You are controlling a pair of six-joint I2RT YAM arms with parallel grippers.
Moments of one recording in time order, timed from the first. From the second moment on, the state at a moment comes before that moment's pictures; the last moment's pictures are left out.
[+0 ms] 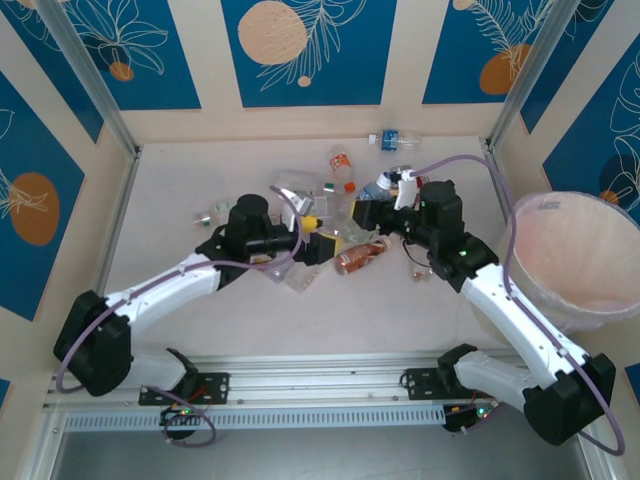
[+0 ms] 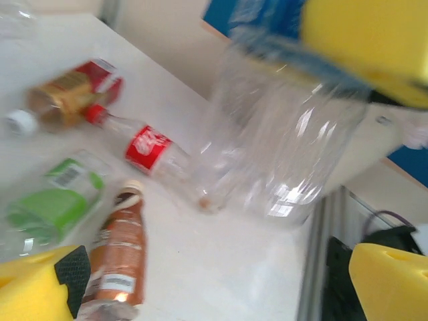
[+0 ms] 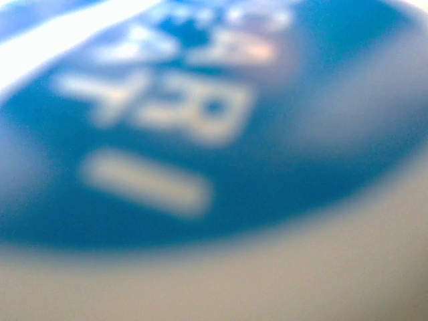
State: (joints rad) left arm -0.68 1.33 0.87 0.18 0.51 -0.33; right arm 0.45 1.02 0.96 -0.26 -0.24 0.40
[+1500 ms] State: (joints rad) left arm -0.67 1.42 0.88 0.19 0.04 -0.31; right arm -0.43 1.00 1.24 -1.09 0.43 0.35
